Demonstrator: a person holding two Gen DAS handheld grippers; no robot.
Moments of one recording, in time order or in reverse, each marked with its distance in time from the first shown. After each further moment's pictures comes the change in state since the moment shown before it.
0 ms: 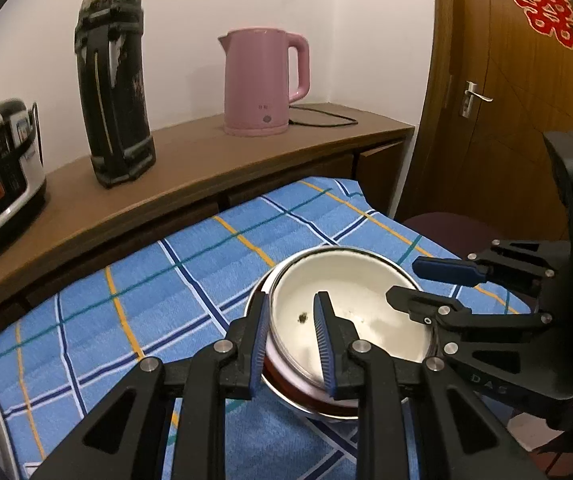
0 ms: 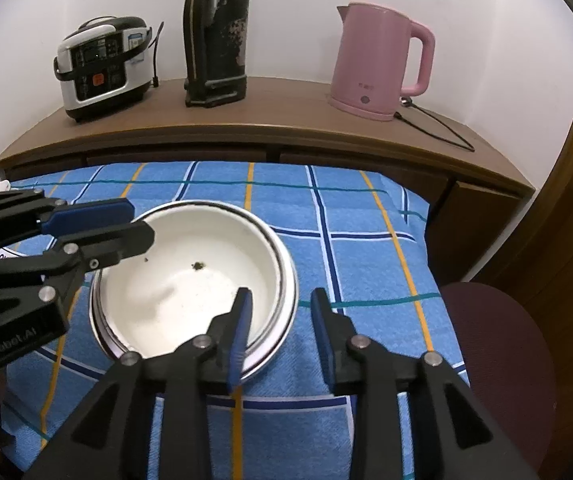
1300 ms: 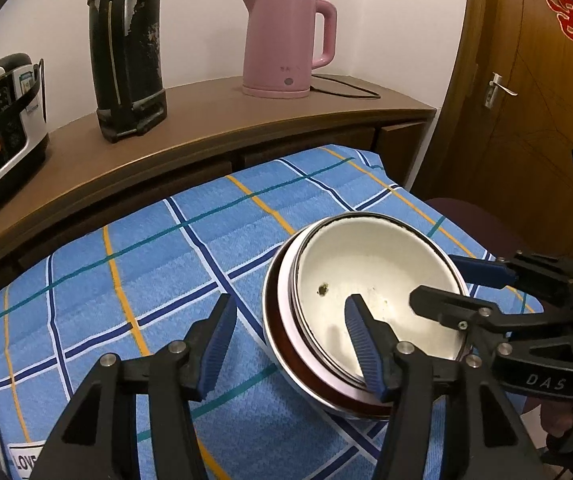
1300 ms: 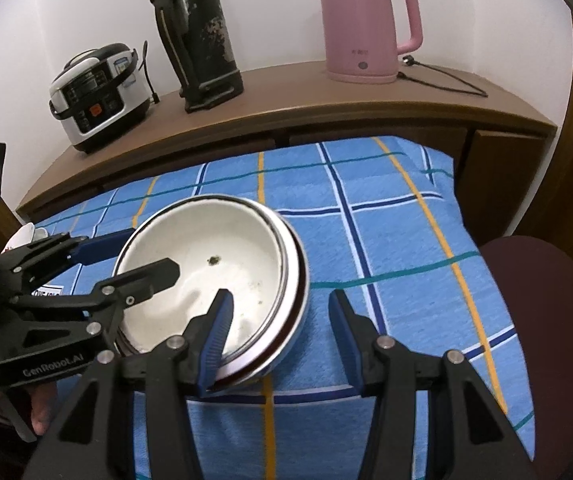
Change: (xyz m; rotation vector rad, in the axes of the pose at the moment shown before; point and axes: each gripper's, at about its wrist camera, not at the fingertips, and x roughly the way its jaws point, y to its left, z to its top) left arm 0.025 0.014 -0.011 -0.094 0.122 0.008; right arm 0.017 -0.018 -0.008 0.182 0.055 0.182
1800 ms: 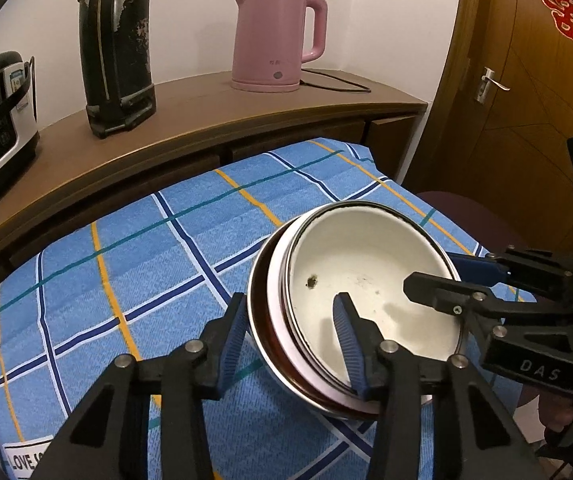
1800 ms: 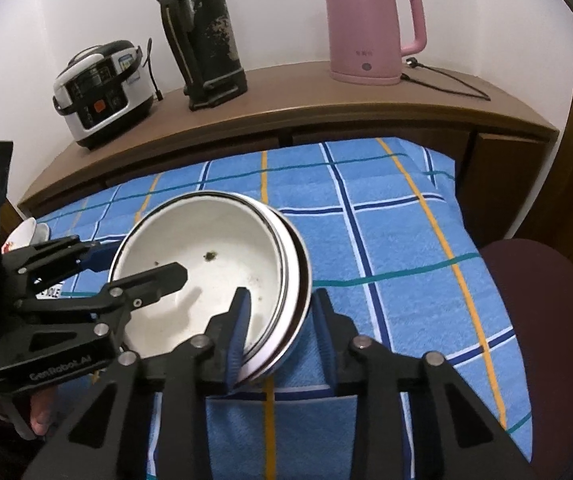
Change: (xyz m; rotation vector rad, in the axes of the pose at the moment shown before) left arm 0.001 -0.004 -0.002 0.008 0.019 -0.025; right arm -0.004 0.002 -0.001 -0.013 -0.010 -0.013
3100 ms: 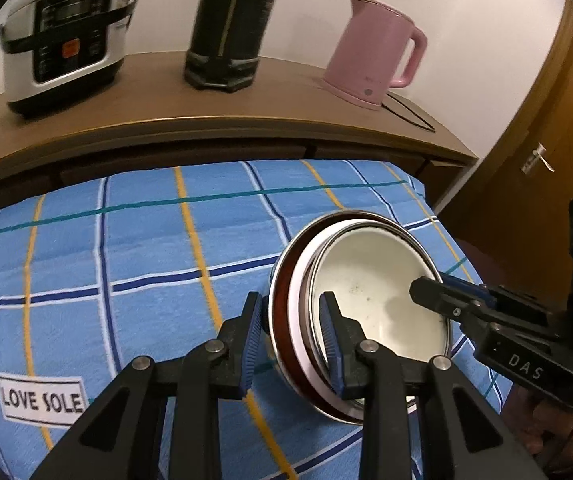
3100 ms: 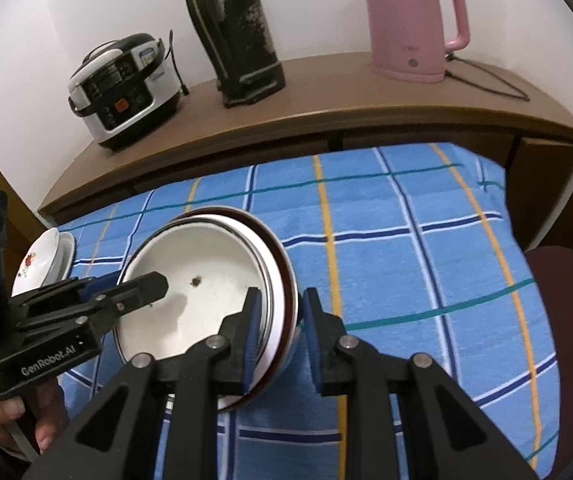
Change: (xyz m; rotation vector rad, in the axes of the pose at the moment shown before) left arm -0.031 0.069 -0.013 -0.324 0.018 0.034; right arm 0.023 0.041 0.031 0.006 0.066 0.119
